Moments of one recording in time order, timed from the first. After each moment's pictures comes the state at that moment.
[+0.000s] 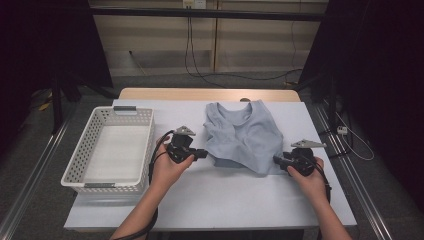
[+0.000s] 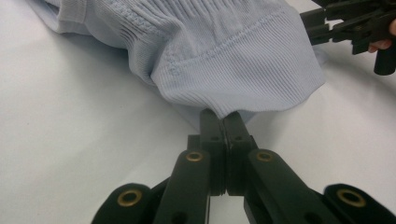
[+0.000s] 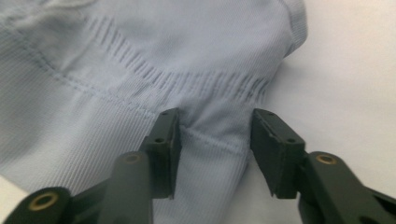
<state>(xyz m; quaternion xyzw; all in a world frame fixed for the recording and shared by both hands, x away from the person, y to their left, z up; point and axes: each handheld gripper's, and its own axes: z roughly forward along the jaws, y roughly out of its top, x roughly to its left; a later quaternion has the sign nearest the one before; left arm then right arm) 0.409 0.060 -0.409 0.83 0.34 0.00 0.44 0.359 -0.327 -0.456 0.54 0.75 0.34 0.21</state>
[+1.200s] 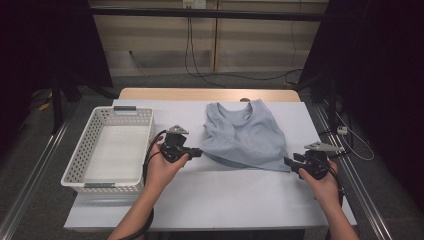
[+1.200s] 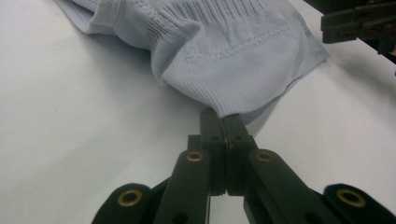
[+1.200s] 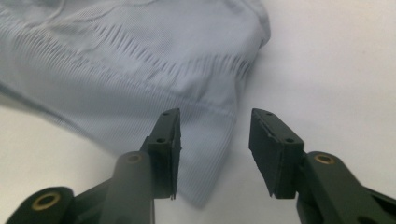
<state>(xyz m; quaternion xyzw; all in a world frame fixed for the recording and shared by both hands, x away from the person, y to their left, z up) 0.407 0.075 -0.405 0.82 0.35 0.00 0.44 0.335 -0.350 -0.437 0.55 0.72 0.36 0.21</state>
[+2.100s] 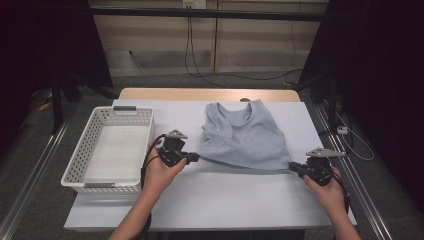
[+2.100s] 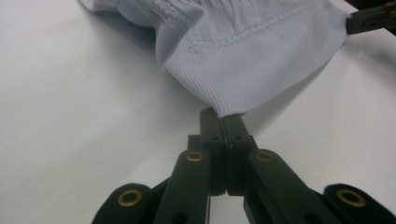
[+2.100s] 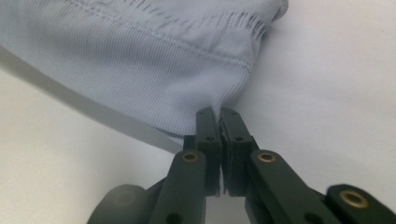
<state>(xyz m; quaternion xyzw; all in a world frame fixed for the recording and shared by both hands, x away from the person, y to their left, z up) 0.399 0.080 -0.416 0.83 0.37 0.00 0.42 0.318 -0.354 -0.438 0.53 0.75 0.34 0.19</state>
